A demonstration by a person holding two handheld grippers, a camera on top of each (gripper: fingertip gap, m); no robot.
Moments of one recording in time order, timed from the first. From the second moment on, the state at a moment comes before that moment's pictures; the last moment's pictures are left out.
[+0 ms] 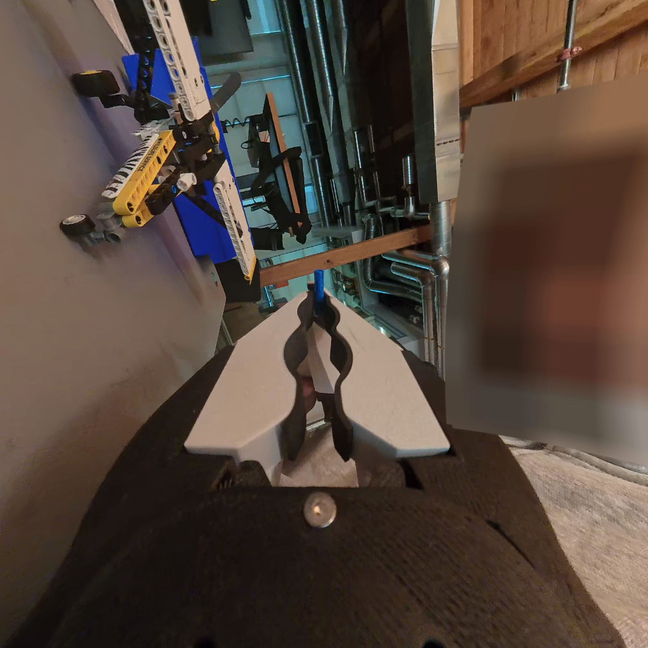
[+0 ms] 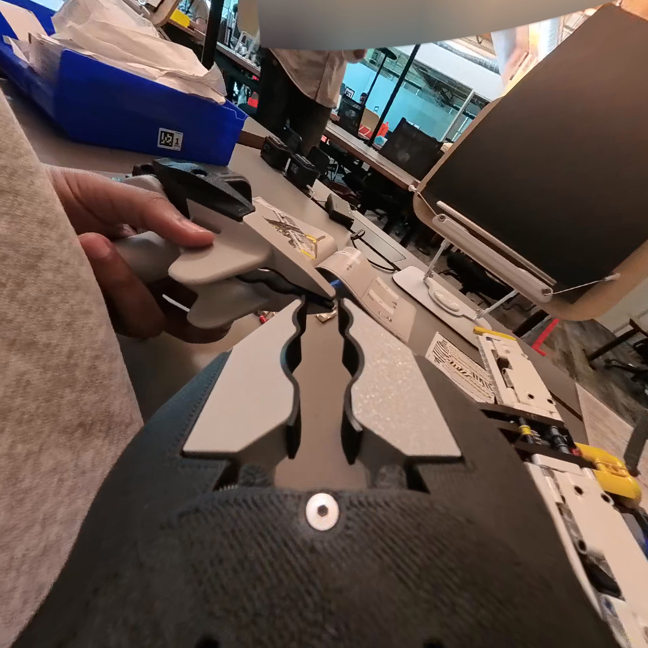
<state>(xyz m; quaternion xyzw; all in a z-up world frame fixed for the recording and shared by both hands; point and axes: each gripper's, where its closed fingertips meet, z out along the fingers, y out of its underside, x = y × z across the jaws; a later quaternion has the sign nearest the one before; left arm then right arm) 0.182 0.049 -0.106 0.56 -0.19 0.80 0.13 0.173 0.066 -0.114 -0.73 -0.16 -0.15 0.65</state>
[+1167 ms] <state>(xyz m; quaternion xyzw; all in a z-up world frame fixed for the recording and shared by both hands) 0.178 0.054 -0.103 0.54 -0.18 0.81 0.13 0.173 0.052 -0.105 -0.70 -0.08 0.03 0.71</state>
